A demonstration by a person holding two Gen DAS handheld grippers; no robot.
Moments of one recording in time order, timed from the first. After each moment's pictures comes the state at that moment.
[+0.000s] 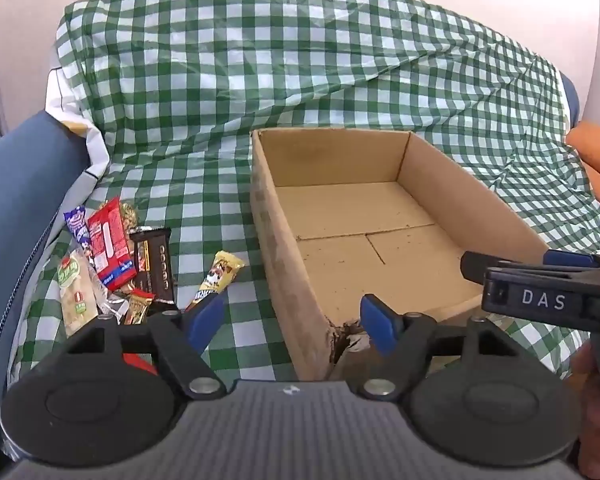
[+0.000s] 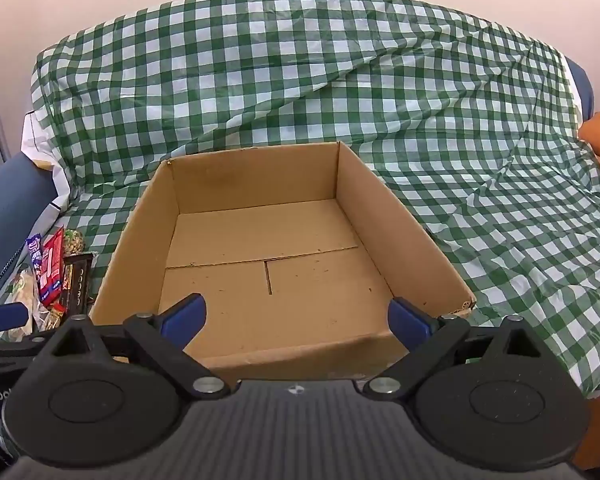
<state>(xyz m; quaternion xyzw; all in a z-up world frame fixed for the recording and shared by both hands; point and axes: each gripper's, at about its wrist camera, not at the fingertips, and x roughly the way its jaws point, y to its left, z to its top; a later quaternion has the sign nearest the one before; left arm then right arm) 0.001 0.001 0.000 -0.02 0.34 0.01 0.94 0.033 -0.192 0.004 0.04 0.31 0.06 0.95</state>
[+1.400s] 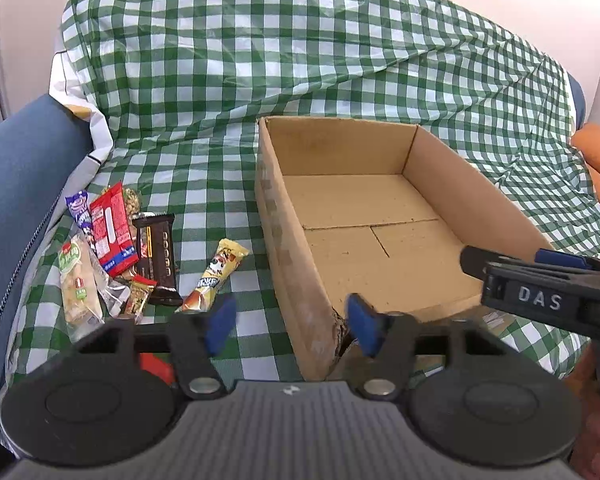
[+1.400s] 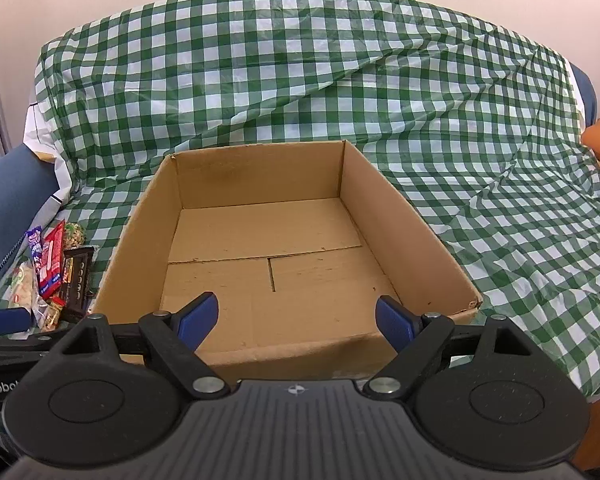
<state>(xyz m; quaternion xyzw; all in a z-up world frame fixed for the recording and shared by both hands) 0.002 0.007 0.000 -0.03 0.35 0.01 0.94 0.034 -0.190 0.005 0.04 0.31 0.07 0.95</state>
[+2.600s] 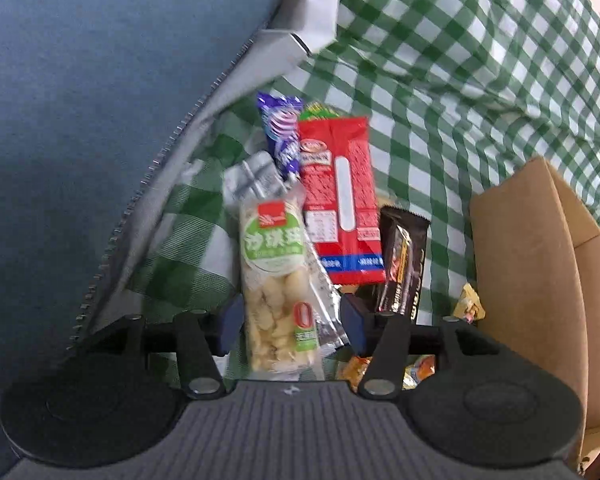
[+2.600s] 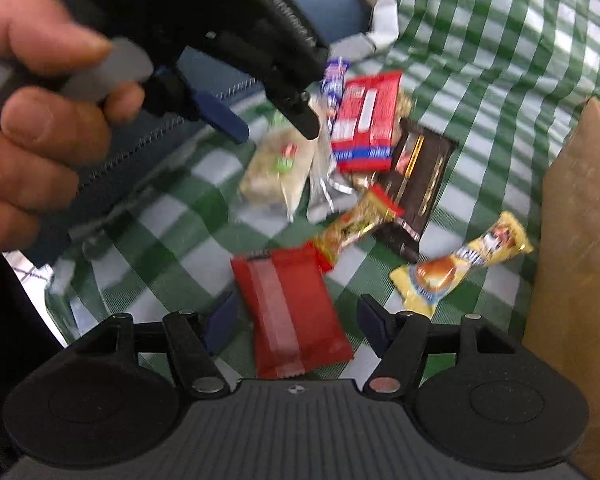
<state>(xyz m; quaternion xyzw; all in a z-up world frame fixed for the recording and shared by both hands) 0.096 0.268 -0.074 -0.24 0.47 0.12 0.84 0.048 0.082 -0.074 -0.16 0.41 0.41 0.80</state>
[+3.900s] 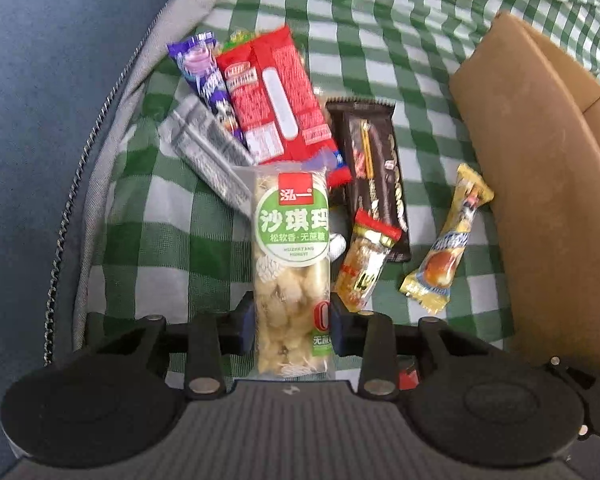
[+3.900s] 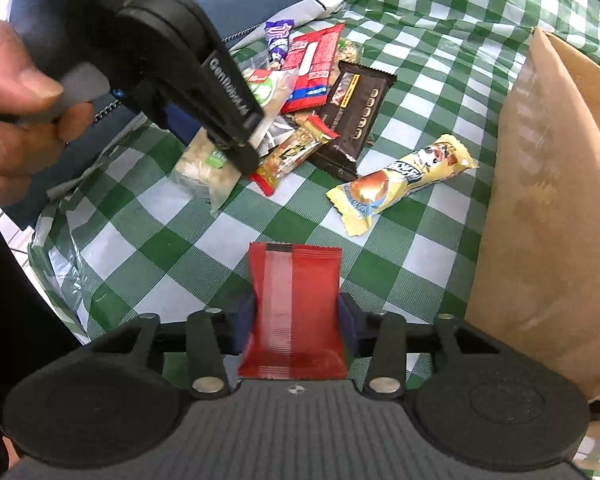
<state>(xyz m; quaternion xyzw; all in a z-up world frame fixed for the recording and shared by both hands) 0.105 0.213 -0.089 -0.10 0.56 0.07 0.82 0.048 0.024 -0.080 -0.13 0.43 0.38 0.81</state>
